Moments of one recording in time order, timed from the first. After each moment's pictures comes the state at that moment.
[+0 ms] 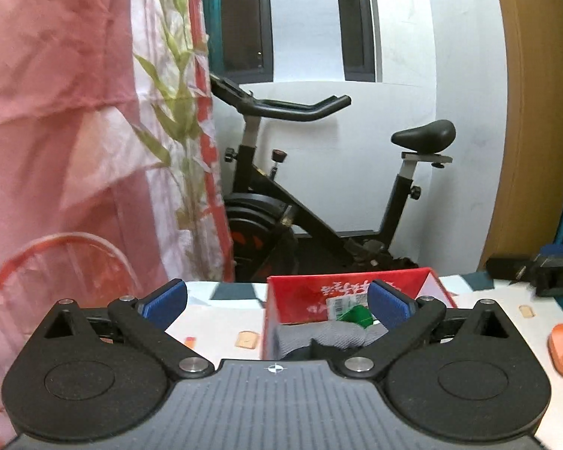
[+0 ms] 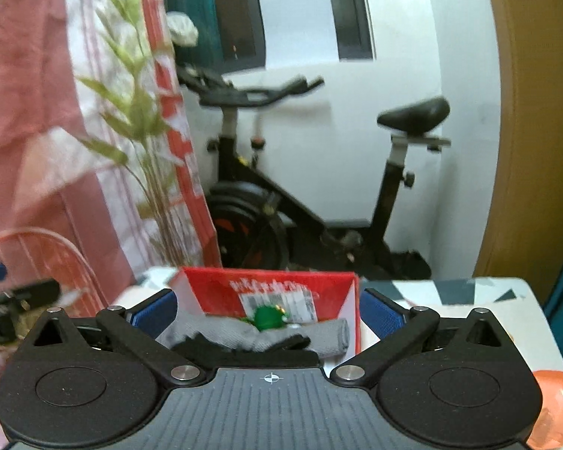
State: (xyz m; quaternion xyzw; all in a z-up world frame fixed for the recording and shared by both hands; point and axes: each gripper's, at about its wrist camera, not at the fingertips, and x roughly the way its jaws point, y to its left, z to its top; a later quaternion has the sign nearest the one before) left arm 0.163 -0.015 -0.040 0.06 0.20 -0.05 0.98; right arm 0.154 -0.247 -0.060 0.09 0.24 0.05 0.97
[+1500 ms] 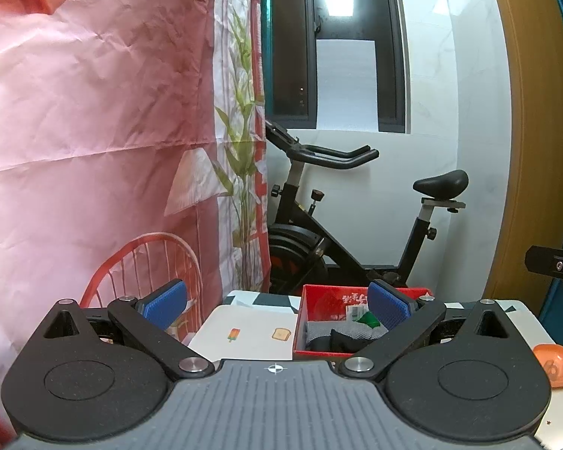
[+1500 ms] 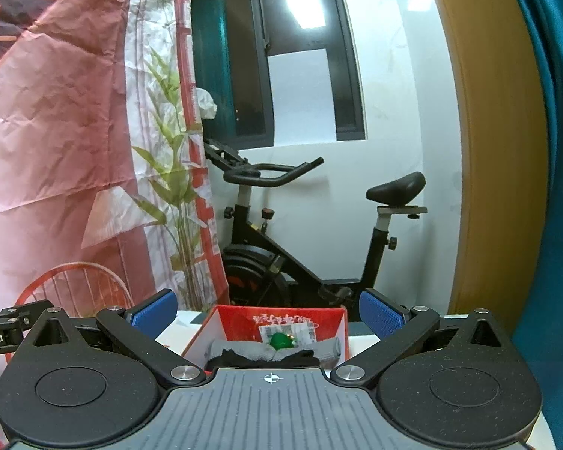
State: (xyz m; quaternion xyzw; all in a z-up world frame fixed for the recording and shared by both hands) left arm 0.000 0.008 0.005 0.03 0.14 0.02 0.99; right arm -0.026 -0.223 -0.001 0.07 0.13 0.03 0.99
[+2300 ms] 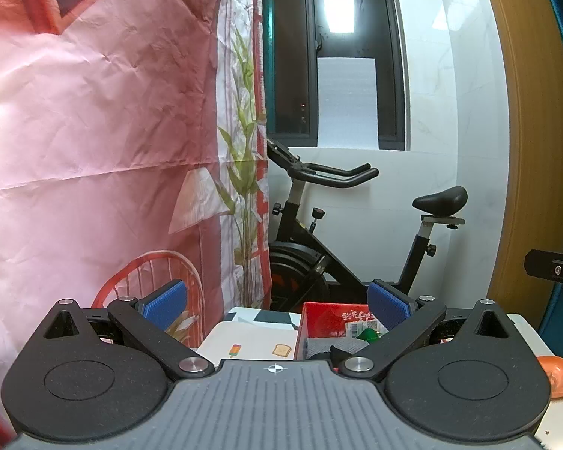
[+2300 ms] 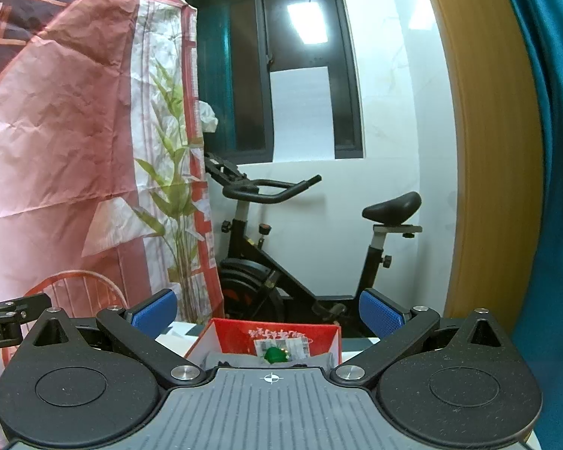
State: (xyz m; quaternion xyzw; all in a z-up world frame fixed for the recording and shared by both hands) left arm -0.014 0.007 0.011 0.03 0.11 0.02 0.99; right arm -0.041 -0.223 0.009 0.06 0.11 0.03 0.99
